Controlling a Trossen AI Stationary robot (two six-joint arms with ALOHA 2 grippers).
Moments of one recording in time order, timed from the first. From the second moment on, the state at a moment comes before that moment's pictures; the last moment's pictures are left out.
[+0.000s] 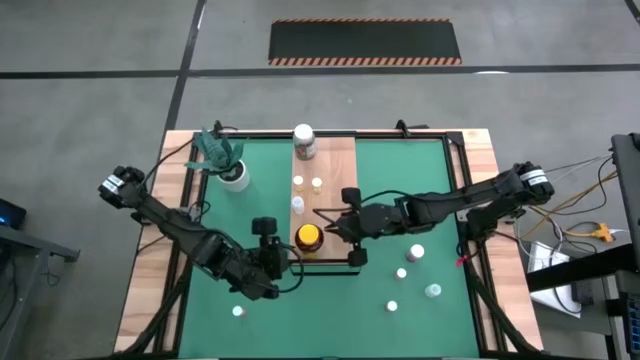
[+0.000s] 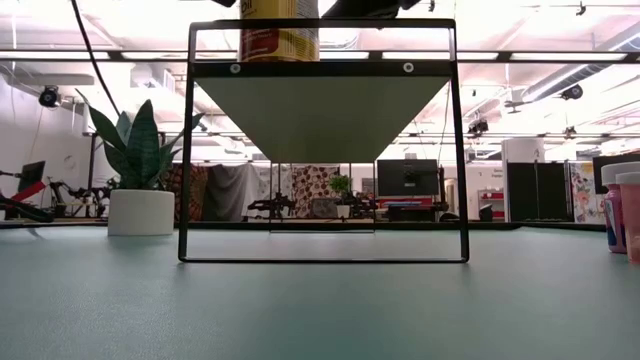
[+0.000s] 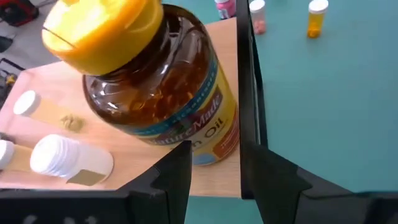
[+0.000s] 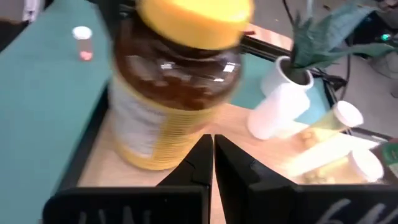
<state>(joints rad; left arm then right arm) -0.58 1.46 1.28 -0.73 -0.67 -0.30 0.22 1.55 1.23 -0.24 0.23 -0.19</state>
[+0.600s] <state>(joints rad) -0.57 1.40 1.23 -0.79 -0.74 -0.35 0.23 1.55 1.22 -0.16 0.11 -0.18</state>
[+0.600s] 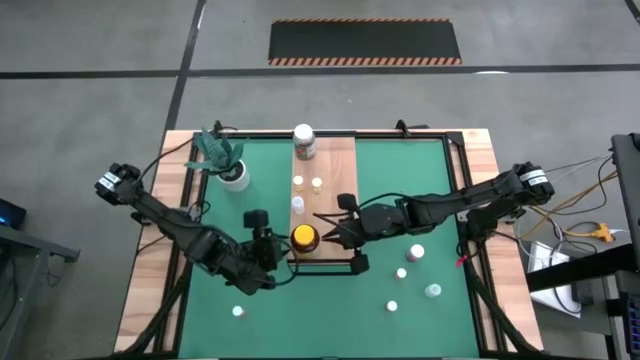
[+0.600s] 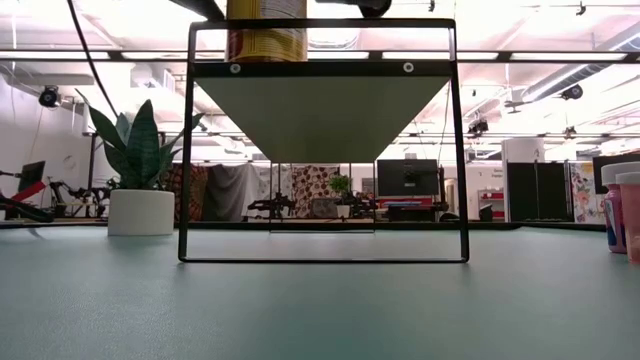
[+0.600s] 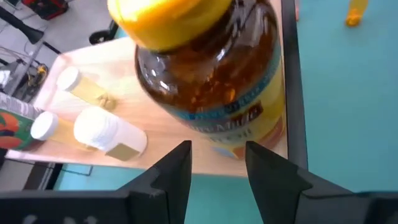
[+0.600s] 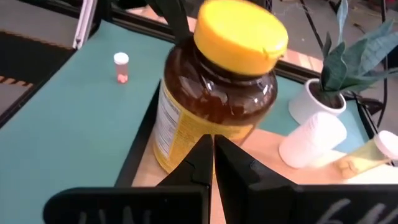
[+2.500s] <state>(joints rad) -0.54 1.41 1.15 -0.72 -0.76 -0.25 0.17 1.61 1.22 -0.15 0.10 -0.26</state>
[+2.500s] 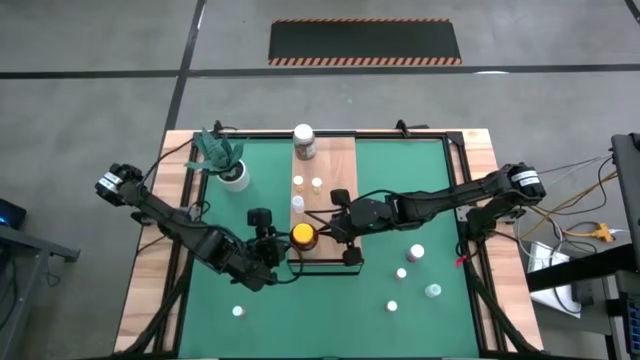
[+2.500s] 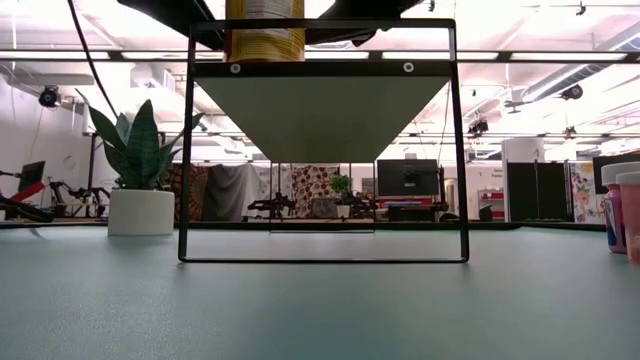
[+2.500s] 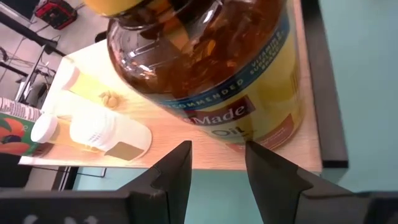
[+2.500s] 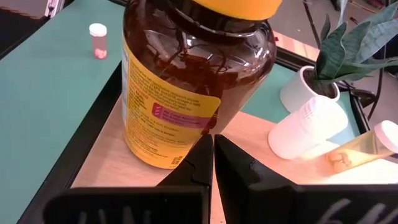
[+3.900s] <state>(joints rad) -0.49 1.25 1.16 -0.52 -0.80 0.12 0.23 1.10 0.98 -1.18 0.22 0.94</state>
